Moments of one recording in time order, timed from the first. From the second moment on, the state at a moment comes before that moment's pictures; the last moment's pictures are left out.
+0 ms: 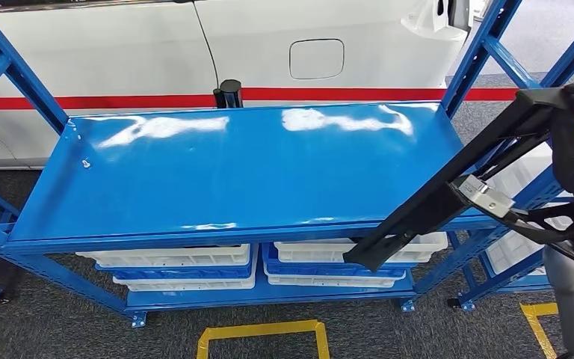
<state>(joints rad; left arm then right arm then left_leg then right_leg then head) -0.07 -0.16 1.38 -0.34 -0.77 0.13 -0.43 -0.42 -0.50 0.07 -1.86 1.26 -0.67 -0.12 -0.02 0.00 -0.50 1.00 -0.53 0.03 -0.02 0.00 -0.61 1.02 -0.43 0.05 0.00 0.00</state>
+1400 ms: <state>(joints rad) -0.07 -0.16 1.37 -0.33 -0.73 0.04 -0.59 -0.48 -0.52 0.05 -1.87 1.10 -0.69 -0.20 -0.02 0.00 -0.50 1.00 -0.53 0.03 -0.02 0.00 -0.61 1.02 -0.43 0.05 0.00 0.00</state>
